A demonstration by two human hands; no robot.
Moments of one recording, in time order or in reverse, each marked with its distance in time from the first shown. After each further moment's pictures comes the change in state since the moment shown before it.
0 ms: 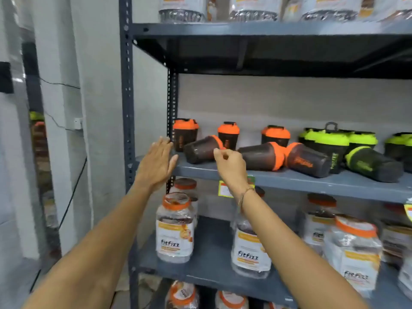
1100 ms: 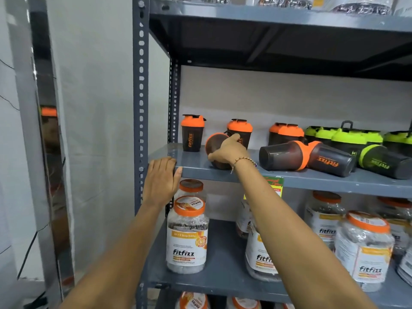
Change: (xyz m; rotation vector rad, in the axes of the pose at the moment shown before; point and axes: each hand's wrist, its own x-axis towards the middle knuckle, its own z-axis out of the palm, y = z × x) left_hand -0.012 -0.060 0.067 -0.147 0.140 -0.039; right_hand 0.066 -0.033 0.077 -0.491 -0.234 0.410
